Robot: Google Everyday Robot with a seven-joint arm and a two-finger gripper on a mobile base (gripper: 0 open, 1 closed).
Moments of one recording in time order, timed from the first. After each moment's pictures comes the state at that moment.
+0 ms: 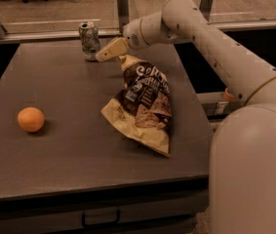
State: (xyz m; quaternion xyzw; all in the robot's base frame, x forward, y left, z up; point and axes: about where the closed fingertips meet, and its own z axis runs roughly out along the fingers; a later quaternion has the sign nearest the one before) arm 0.787 0.073 0.887 -0.47 0.71 0.26 0.47
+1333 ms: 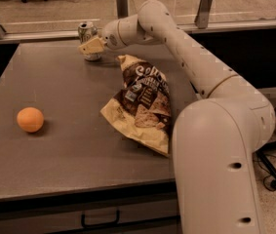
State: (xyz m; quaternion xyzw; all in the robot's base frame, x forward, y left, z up) arm 0.813 0.154 0.874 -0.48 0.68 0.31 0.47
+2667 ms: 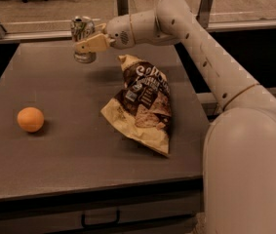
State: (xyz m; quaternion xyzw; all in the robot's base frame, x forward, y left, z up) arm 0.701 0.145 0.934 -0.53 0.56 0.46 0.44
